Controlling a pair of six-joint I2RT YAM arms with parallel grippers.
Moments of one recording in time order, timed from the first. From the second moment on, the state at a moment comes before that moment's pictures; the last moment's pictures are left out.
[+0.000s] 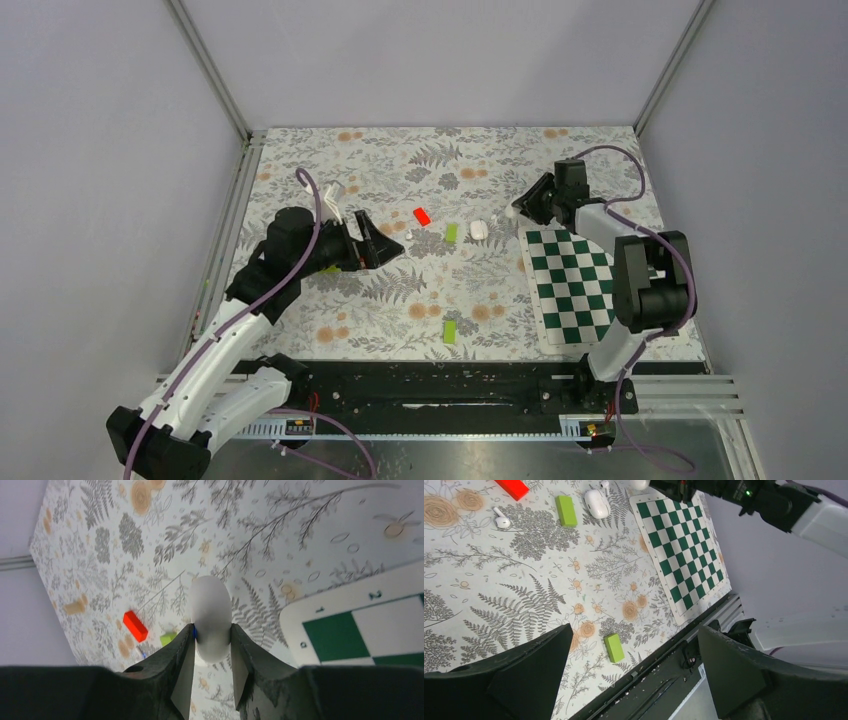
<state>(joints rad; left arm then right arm) -0.45 0.85 0.82 -0.38 0.37 -0.65 0.12 1.70 1.01 -0.06 -0.18 0.84</state>
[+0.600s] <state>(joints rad) -0.45 0.89 0.85 -0.42 0.45 -0.62 0.07 1.89 1.18 -0.21 -0.16 0.78</state>
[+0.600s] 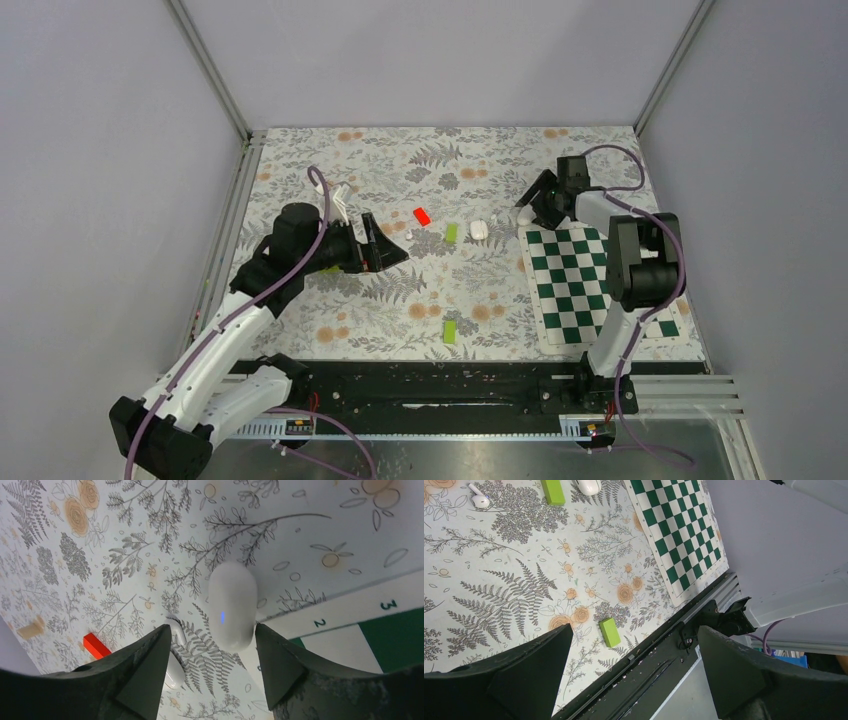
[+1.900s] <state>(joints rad) -0.45 0.85 0.85 -0.40 0.44 -0.62 0.48 2.06 1.47 -0.60 0.07 0.40</state>
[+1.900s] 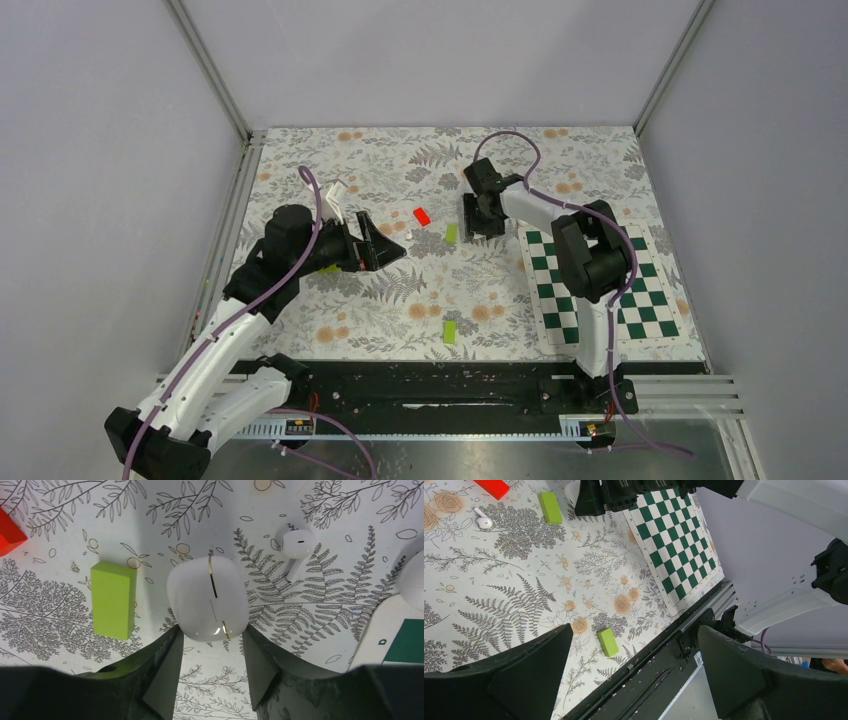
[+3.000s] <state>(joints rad) -0.45 0.86 0.84 -0.40 0.44 -0.62 0.49 2.13 1.58 -0.65 0.06 0.27</state>
